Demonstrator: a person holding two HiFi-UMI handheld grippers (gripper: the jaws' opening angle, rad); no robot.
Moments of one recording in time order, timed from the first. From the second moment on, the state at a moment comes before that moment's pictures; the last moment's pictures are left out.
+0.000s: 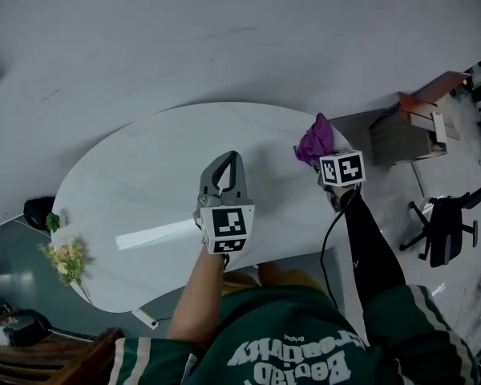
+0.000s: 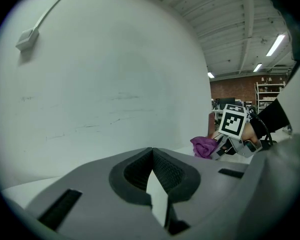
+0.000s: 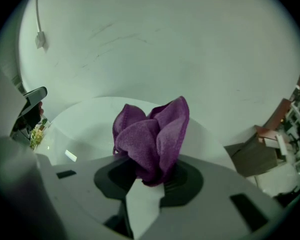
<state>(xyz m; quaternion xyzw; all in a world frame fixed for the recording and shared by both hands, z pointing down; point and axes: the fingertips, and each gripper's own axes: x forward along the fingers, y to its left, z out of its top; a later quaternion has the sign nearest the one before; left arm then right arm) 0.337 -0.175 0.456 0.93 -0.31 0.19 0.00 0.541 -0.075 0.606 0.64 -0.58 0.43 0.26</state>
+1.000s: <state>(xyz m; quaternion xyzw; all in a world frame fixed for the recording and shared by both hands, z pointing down) 0.186 -0.178 0.433 0.89 -0.41 0.21 -0.01 0.384 -0.130 0.537 0.58 -0.71 0.36 0.20</state>
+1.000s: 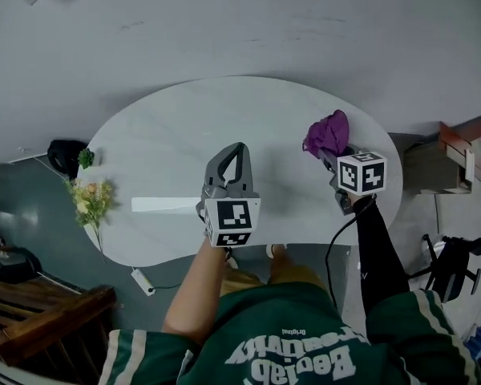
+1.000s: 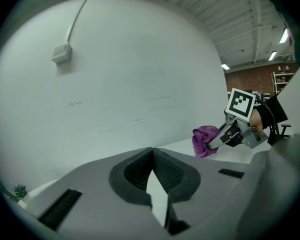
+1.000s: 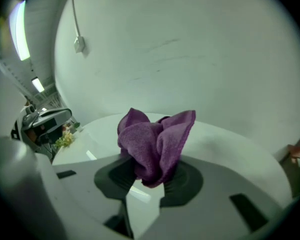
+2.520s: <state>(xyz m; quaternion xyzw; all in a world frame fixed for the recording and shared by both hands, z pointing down) -0.292 -0.182 0.456 0.79 -0.57 0.21 0.05 -0.202 -0.187 0.614 0.35 -0.79 0.40 0.31</state>
